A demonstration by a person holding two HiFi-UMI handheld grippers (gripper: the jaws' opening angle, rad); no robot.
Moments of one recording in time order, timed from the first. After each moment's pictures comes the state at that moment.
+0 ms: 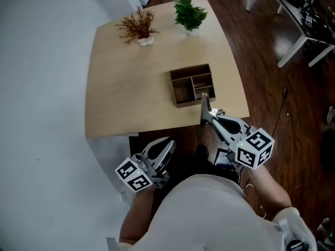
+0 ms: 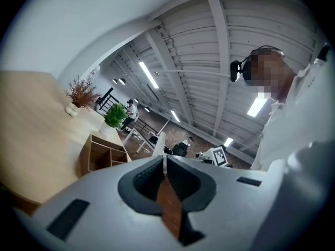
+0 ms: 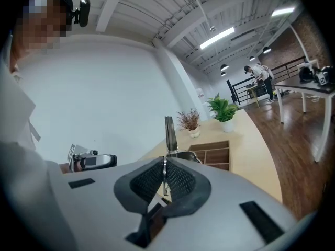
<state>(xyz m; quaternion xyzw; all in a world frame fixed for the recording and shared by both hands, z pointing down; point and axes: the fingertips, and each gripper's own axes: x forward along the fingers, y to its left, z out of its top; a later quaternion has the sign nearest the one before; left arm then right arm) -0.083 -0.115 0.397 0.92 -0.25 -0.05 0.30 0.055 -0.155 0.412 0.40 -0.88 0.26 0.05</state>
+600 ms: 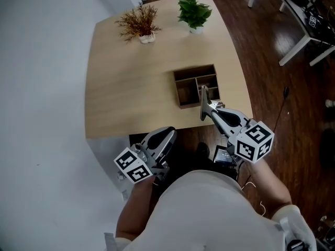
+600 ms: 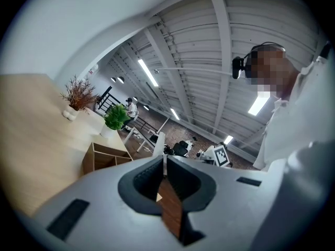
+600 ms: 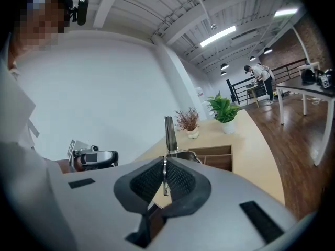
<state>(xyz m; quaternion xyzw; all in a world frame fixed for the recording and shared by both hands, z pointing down) -0.090 -0.166 0.396 0.92 -0.25 -0.04 0.30 0.042 -0.199 0.417 0.40 -0.88 0.26 0.07</state>
